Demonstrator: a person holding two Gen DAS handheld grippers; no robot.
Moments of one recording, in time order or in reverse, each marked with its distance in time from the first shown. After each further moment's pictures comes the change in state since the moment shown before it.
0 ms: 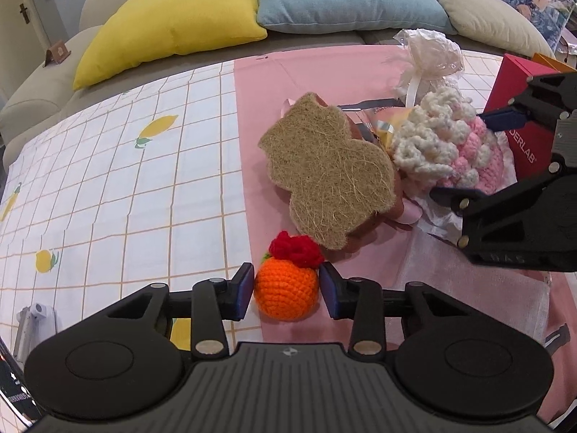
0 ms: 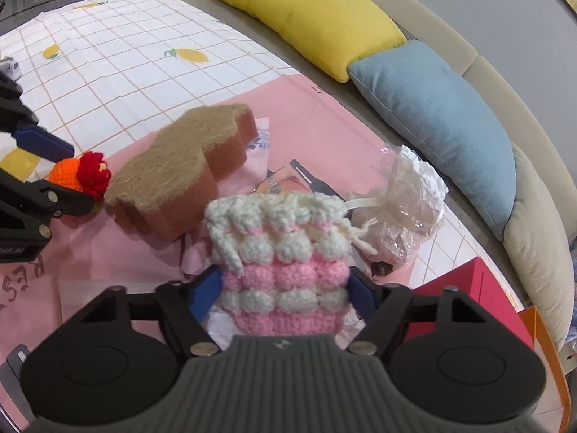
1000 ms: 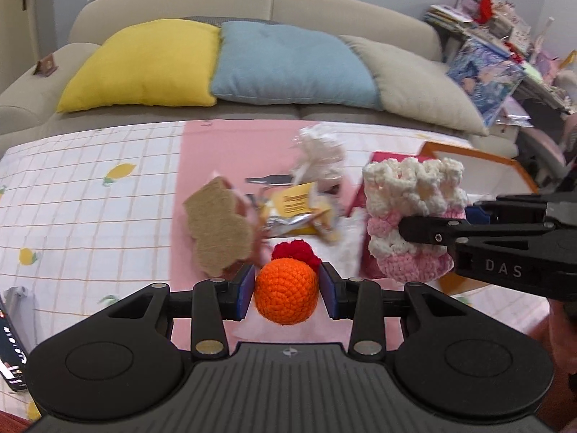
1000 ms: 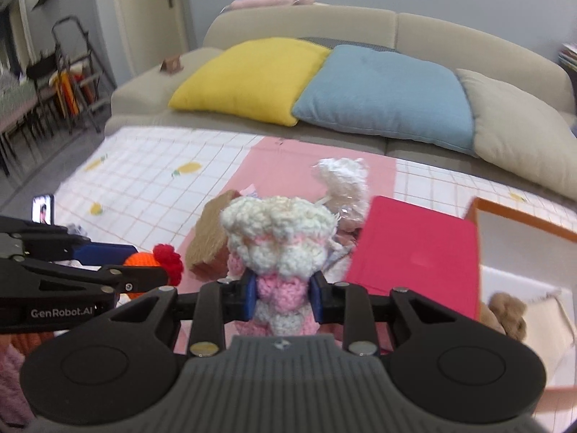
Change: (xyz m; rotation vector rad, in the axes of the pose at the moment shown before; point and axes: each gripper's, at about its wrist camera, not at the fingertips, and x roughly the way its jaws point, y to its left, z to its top) left arm -0.123 -0.047 0.015 -0.109 -0.143 -0.215; right arm -0.150 -0.079 -0.055 0.521 -0.148 0.193
